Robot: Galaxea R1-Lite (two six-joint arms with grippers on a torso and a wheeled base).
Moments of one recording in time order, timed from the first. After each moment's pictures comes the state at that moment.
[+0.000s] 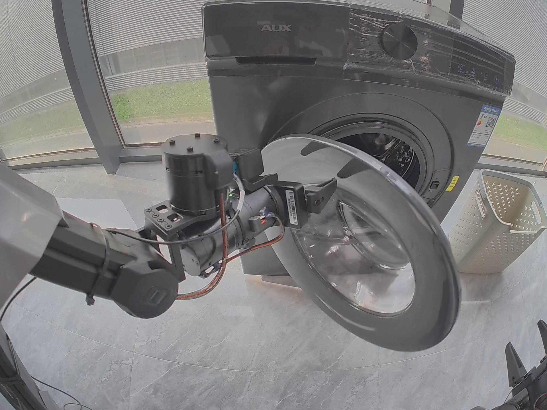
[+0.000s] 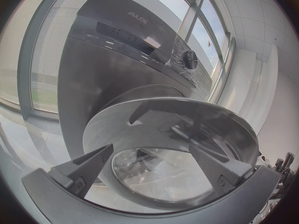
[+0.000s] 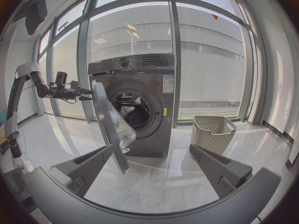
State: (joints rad) left arm -0.72 1.91 -1.06 -0.82 0.04 -0.23; right arm 0.01 0.02 -0.02 -0.01 0.02 -0.01
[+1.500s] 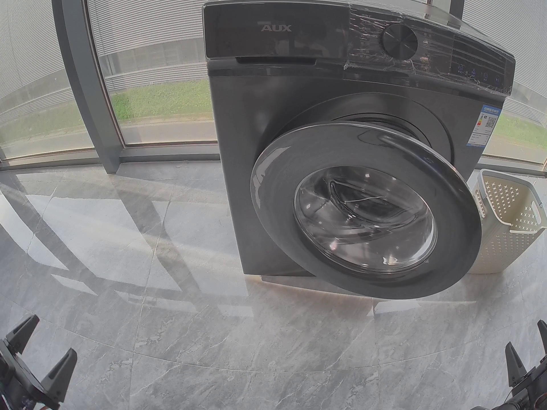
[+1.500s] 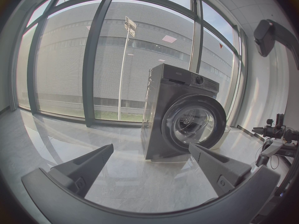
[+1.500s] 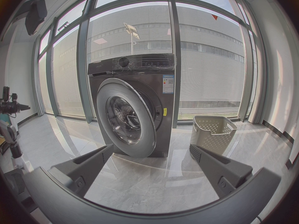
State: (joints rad) left arm -0.33 0.30 -0.08 -0.23 0.04 -0.08; right arm 0.01 0.02 -0.02 -0.01 0.02 0.00
